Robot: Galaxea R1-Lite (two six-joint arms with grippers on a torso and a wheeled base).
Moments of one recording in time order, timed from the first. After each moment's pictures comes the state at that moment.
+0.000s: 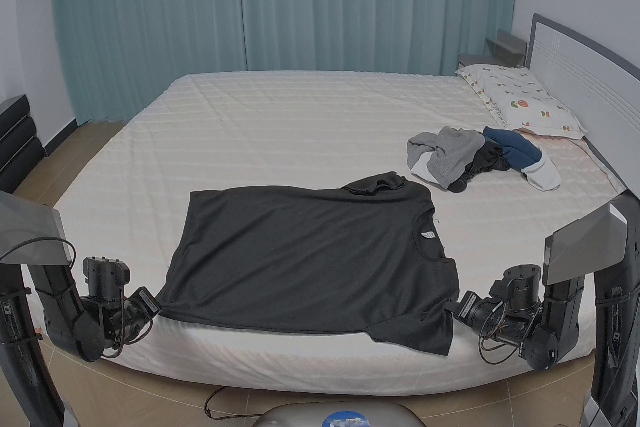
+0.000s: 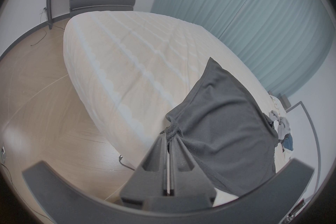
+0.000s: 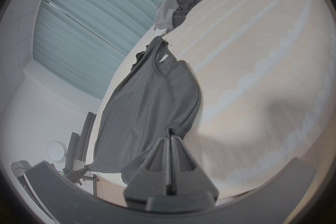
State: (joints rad) left arm 0.00 2.15 -0.27 -1.12 0.13 -0.76; right arm 0.28 2.40 -0.32 -1.54 0.10 0.84
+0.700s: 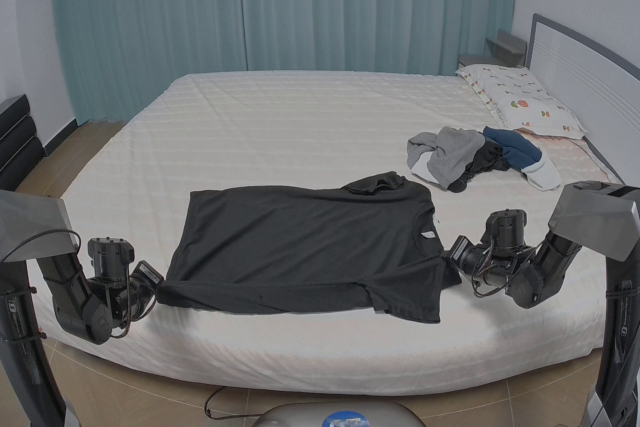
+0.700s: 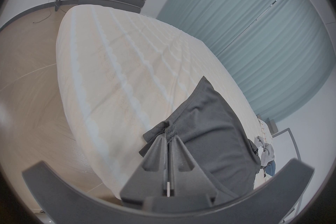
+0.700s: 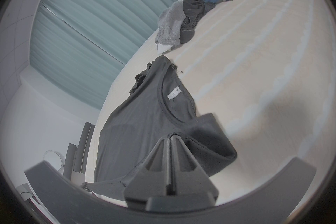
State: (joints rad) left arm 0.00 2.19 -0.43 -1.12 0.12 -0.92; right arm 0.21 2.35 -0.83 -1.01 0.10 0.81
